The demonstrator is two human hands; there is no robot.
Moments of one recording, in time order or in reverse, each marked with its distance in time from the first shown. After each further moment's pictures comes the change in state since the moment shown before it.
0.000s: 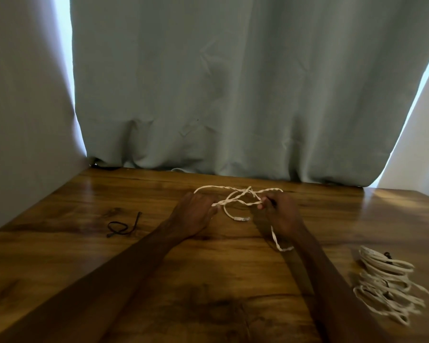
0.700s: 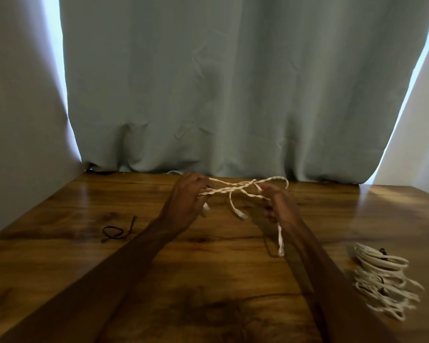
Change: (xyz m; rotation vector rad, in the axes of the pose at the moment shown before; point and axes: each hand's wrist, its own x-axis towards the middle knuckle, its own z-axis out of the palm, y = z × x) left_hand 0.003 -0.008 -0.012 -0.265 0.261 -0.023; right_hand 0.003 -0.015 -0.006 0.718 0.027 0.410
